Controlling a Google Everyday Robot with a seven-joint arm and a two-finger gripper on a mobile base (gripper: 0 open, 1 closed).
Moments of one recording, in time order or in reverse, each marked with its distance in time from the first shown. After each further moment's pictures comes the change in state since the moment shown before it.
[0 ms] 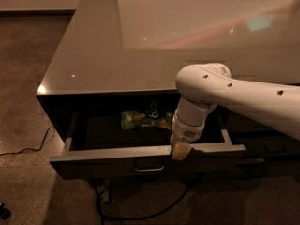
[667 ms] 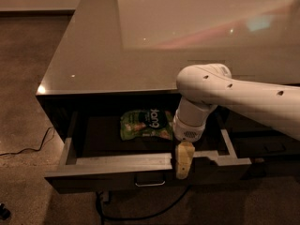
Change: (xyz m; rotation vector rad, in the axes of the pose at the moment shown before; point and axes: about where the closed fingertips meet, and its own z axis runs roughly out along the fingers) arm 0.000 0.000 0.000 0.000 0.000 0.000
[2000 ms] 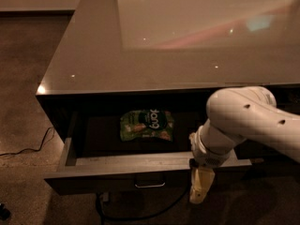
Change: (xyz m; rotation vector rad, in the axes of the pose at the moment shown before) arm 0.032 0.059 -0.014 0.138 -0.067 0.052
